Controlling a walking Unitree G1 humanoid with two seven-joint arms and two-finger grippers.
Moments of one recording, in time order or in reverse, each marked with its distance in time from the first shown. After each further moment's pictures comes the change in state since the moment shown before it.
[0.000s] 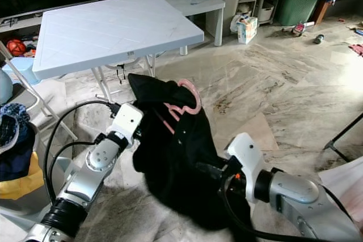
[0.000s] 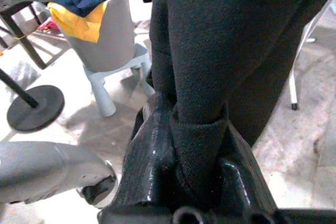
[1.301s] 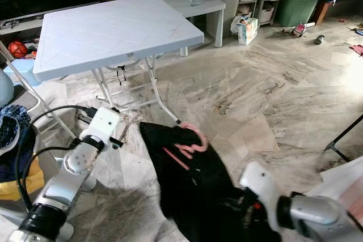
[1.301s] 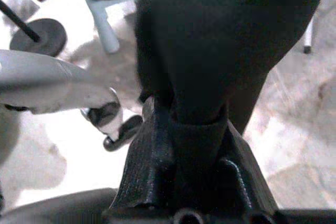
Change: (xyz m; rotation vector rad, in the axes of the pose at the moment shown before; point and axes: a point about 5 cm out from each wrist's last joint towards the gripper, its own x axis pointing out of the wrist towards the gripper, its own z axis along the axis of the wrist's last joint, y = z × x) left arm -0.020 0.045 -0.026 0.101 0.138 0.150; right arm -0.036 -0.007 -0.047 -0.040 0.254 0.032
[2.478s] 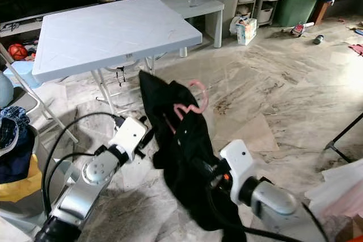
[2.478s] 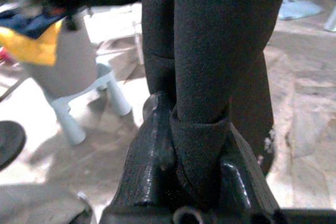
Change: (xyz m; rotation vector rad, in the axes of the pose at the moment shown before) left arm -0.012 -0.055 0.031 -0.081 -0.108 -0.292; right arm 0.048 0.006 0.037 0.098 -0.318 -0.188
